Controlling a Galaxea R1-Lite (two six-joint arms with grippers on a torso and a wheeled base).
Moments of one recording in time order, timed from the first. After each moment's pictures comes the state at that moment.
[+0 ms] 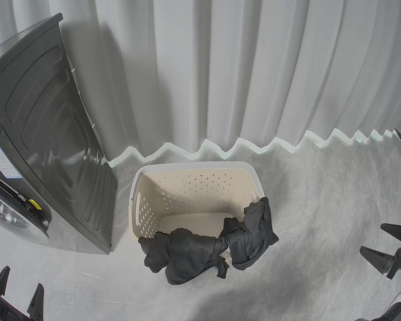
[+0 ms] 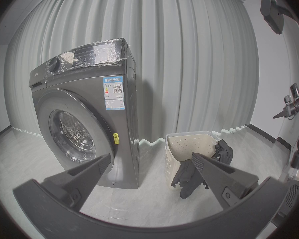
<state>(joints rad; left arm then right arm) 0.00 0.02 -0.02 0.00 0.00 -0.01 0.11 0.74 -0.24 -0.19 0.29 -0.01</state>
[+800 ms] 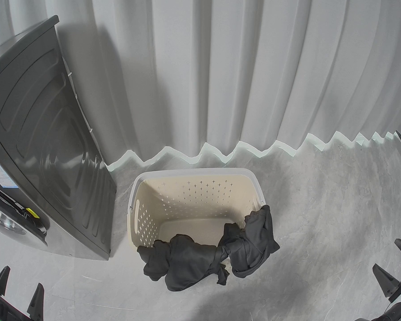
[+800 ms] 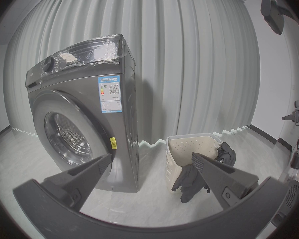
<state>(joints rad) 0.00 0.02 -0.02 0.00 0.00 -0.01 0.02 0.38 -0.10 -0.16 0.28 0.01</state>
